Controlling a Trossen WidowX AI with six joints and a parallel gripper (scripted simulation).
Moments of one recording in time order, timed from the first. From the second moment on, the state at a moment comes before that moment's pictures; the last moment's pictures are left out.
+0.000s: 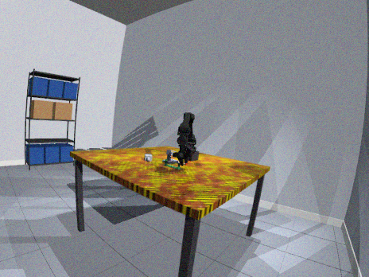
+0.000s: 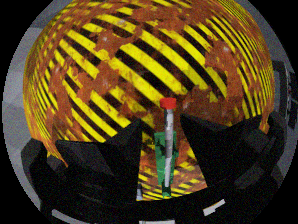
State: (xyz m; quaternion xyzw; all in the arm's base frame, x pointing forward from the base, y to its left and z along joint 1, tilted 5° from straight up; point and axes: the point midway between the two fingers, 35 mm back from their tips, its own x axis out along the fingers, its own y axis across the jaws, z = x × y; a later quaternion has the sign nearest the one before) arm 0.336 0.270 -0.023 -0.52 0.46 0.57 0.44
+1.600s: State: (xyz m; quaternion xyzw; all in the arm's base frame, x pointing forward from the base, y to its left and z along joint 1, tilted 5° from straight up) arm 0.352 0.216 0.089 -0.54 0.44 0.55 0.46
